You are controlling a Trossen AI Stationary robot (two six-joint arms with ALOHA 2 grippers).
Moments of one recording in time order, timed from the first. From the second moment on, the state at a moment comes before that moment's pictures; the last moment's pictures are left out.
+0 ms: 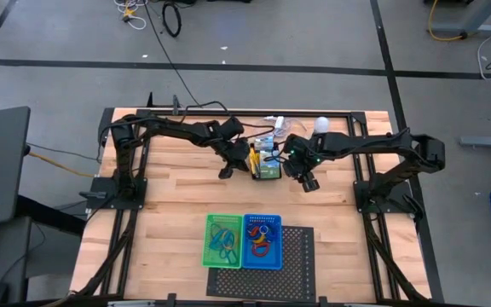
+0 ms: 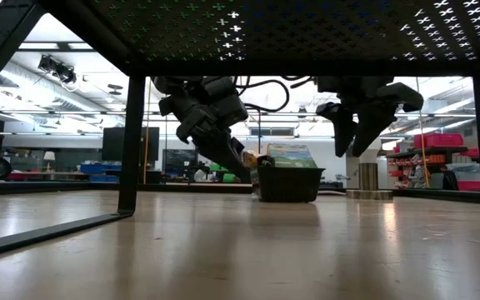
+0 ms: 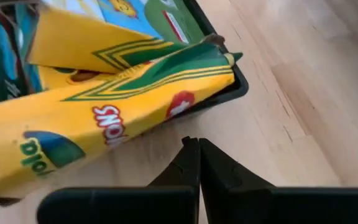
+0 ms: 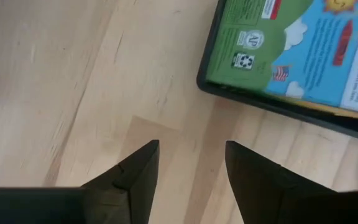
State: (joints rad) left arm 0.40 1.91 1.13 -0.16 0.54 0.55; right arm -0.25 1.47 0.96 -0.73 -0.11 -0.60
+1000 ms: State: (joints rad) left arm 0.30 2.02 1.13 0.20 0.68 0.49; right arm -0.23 1.47 0.96 -0.67 -0.17 -0.63
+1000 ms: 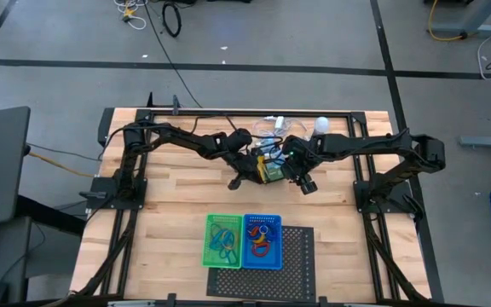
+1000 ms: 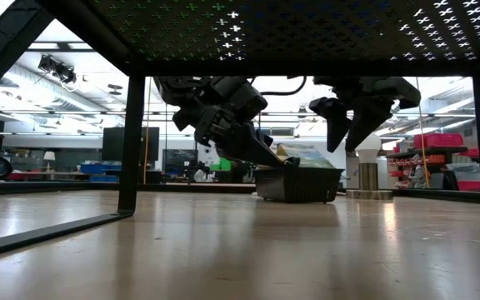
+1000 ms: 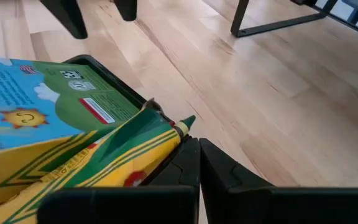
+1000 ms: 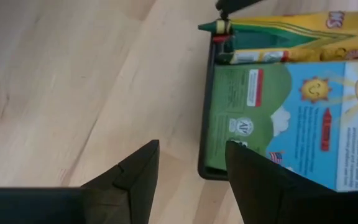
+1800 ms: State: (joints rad) left arm 0.32 1.94 1.13 0.12 0.49 0.50; right arm -0.23 1.47 0.89 -0.64 -0.16 -0.61
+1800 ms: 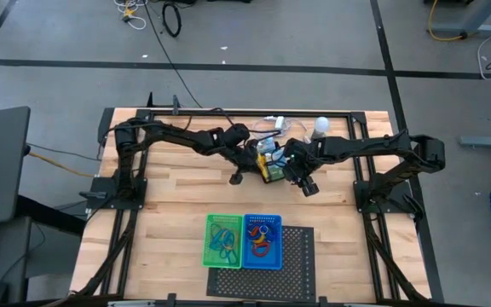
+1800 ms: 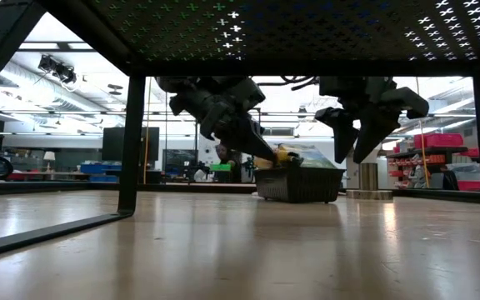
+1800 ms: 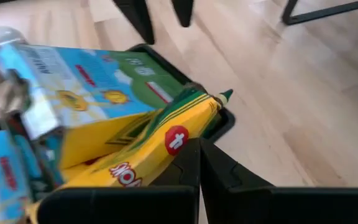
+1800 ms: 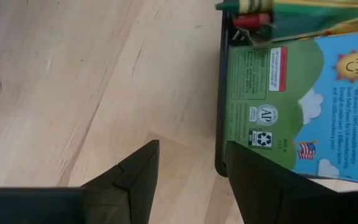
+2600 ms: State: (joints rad) left arm 0.38 1.94 1.13 0.05 0.52 0.57; right arm -0.23 1.47 0.89 -0.61 -0.16 -0.65
